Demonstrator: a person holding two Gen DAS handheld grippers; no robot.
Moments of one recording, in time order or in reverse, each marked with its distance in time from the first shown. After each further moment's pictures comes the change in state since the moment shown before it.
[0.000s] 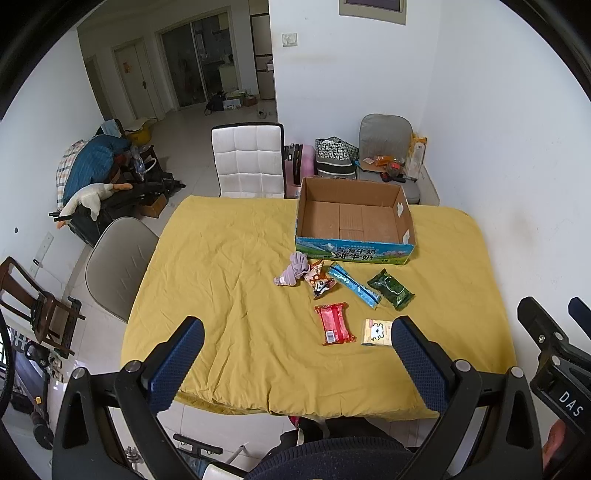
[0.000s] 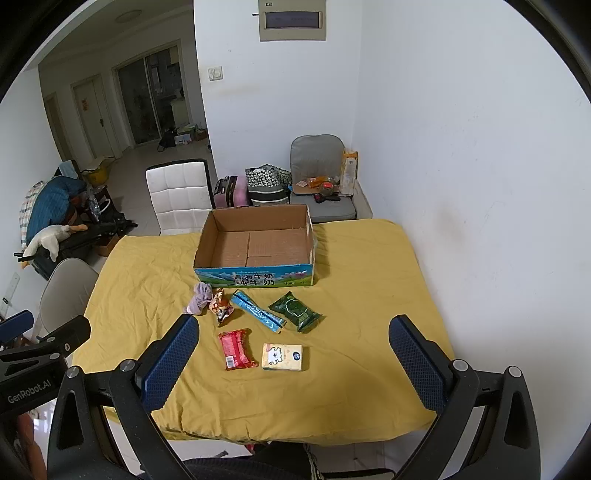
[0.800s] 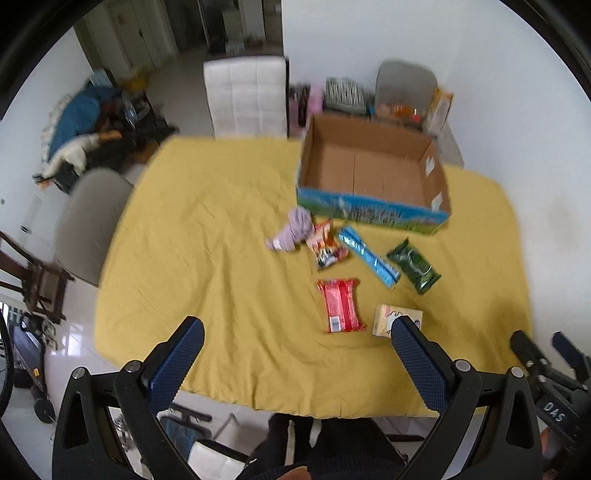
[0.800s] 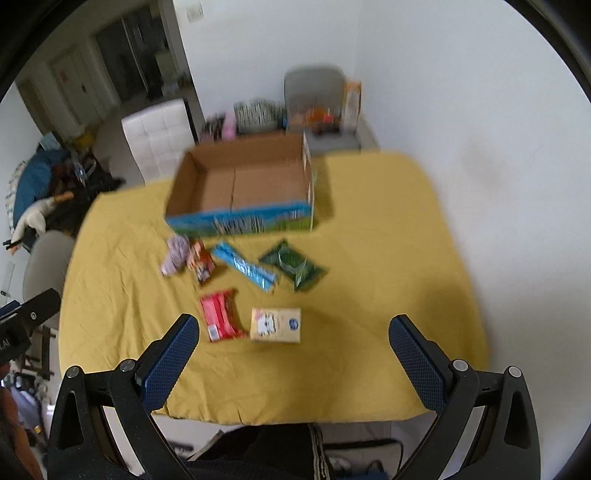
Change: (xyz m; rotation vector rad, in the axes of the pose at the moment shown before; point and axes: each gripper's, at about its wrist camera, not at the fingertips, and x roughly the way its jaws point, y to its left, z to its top) left arm 0.175 0.002 0.013 -0.053 0.255 -0.005; right arm 0.185 -0.015 -0.024 0.032 0.322 0.010
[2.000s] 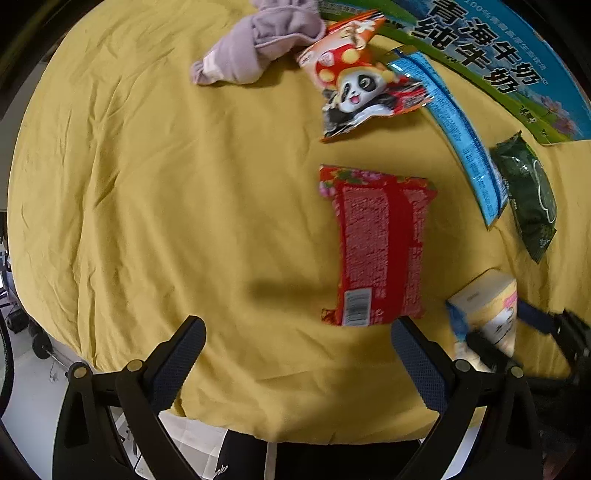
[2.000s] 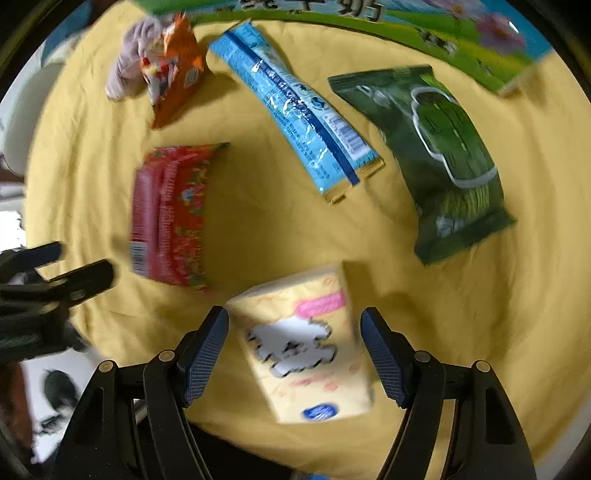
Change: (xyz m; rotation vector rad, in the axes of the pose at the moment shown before) left arm 0.282 -0.026 -0.035 -0.092 0.500 -0.002; right arm 0.324 0.057 -0.029 -0.426 0.573 0.223
